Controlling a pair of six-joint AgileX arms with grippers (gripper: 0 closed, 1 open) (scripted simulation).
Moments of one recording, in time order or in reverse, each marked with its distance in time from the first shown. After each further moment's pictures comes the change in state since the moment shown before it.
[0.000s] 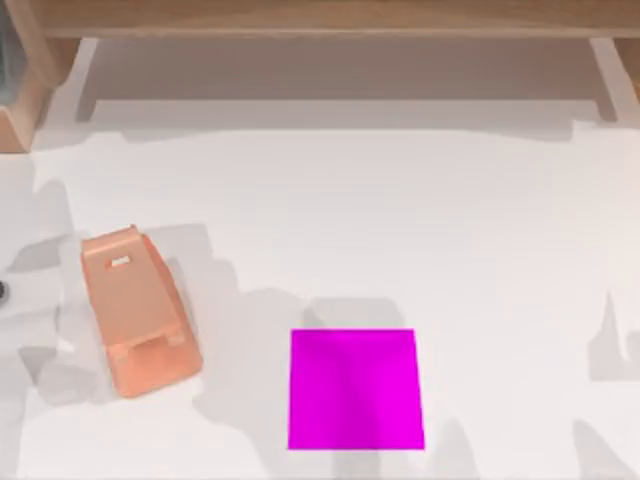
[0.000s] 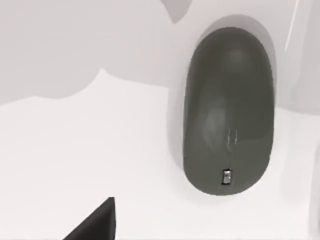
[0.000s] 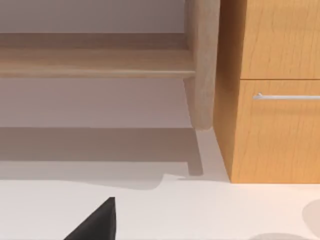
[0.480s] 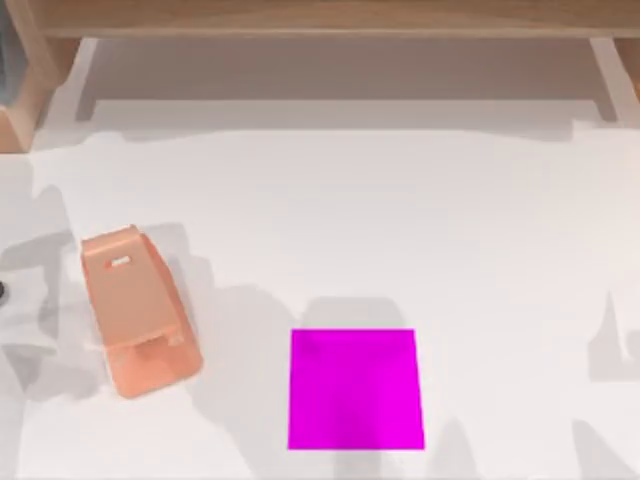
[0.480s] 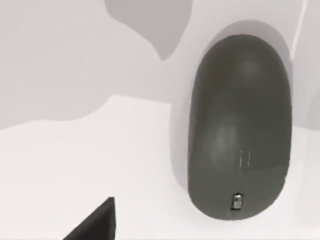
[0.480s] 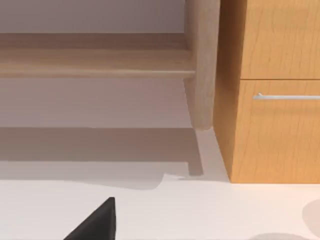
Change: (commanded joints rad) left arm -0.002 0.026 -0.054 0.075 0.000 -0.002; right arm 0.000 0.000 0.000 0.000 0.000 0.000
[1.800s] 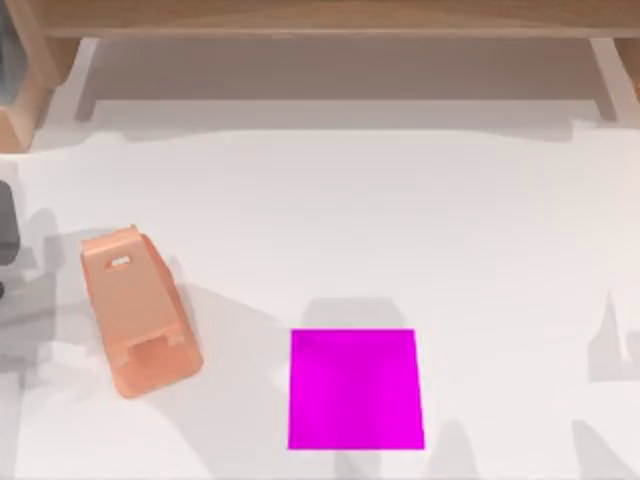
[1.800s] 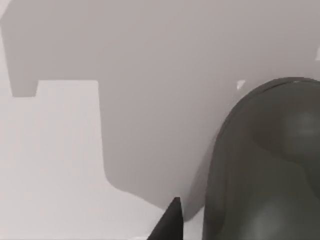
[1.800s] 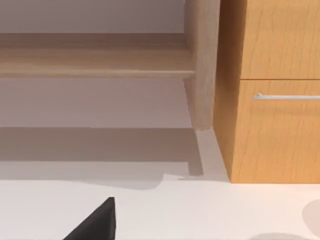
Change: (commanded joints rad) left arm 0.005 0.096 -0.153 0.253 0.001 0.007; right arm 0.000 0.000 0.000 0.000 0.000 0.000
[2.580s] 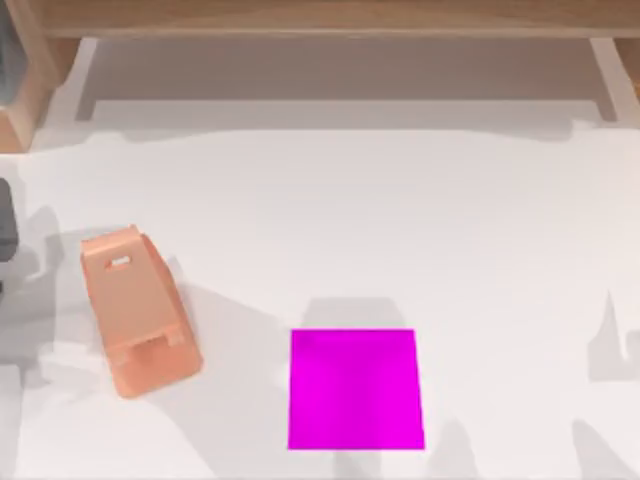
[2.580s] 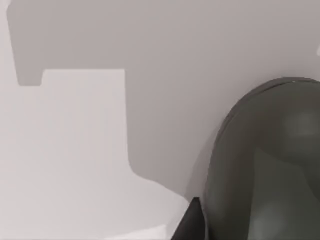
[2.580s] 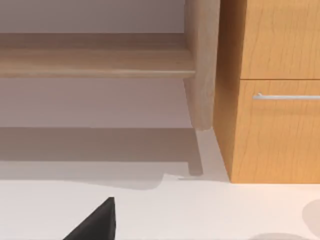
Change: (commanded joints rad) left arm -0.002 -0.023 0.018 -0.030 0.003 -0.003; right arm 0.000 0.000 0.000 0.000 0.000 0.000
